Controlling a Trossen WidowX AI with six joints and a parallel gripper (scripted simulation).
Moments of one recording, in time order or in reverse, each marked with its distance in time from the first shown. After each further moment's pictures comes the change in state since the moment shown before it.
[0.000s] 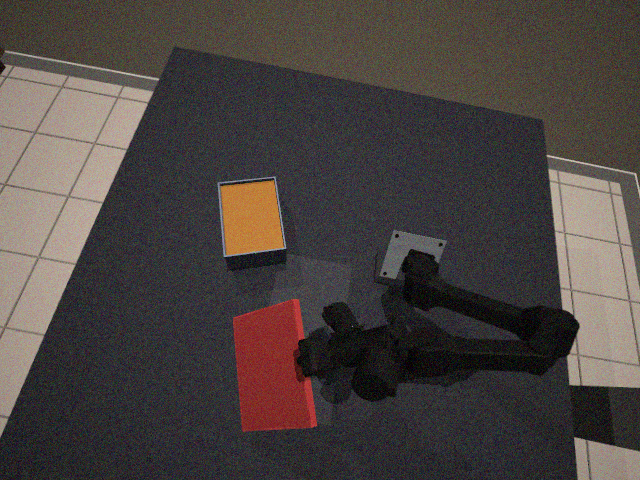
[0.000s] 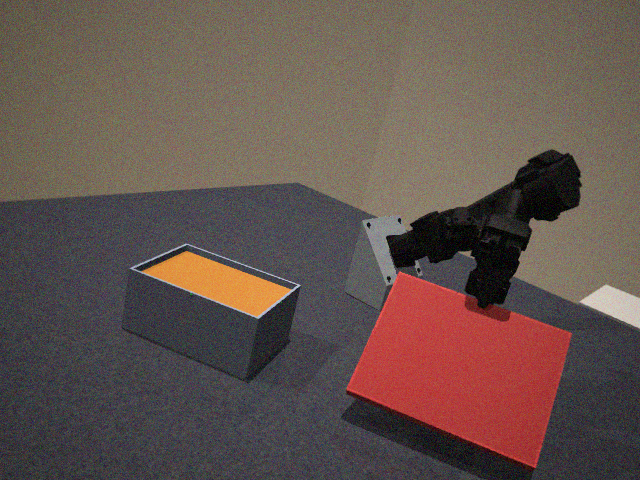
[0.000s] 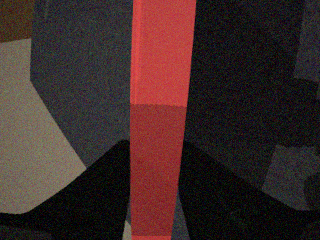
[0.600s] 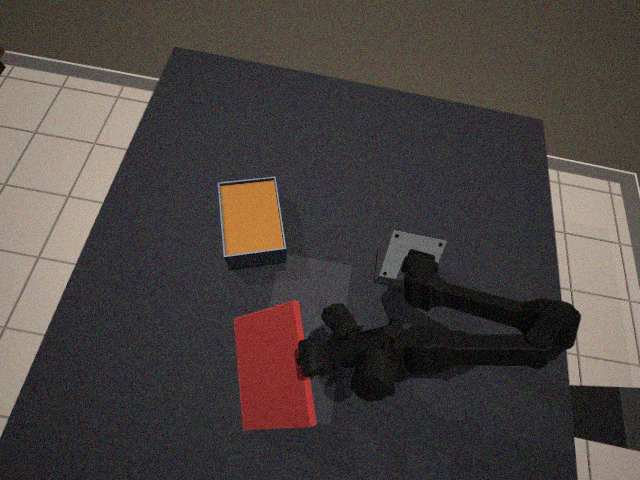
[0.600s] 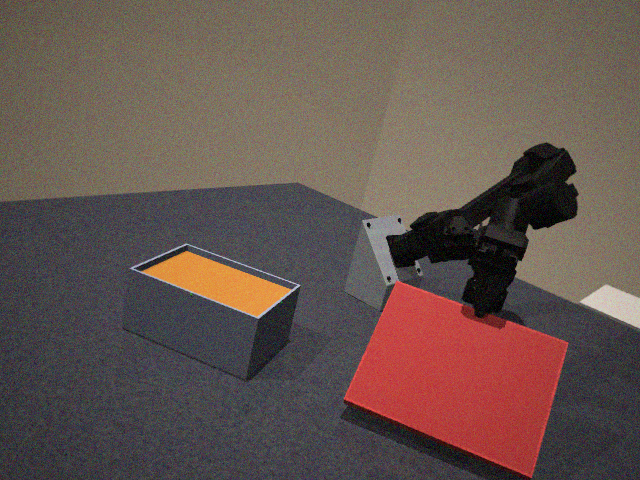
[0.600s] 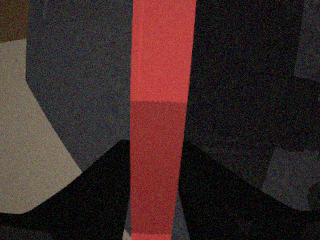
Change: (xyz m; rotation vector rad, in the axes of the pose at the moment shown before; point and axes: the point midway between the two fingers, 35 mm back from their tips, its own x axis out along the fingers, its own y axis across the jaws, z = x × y) arm 0.009 -0.011 0.000 0.000 0.001 0.001
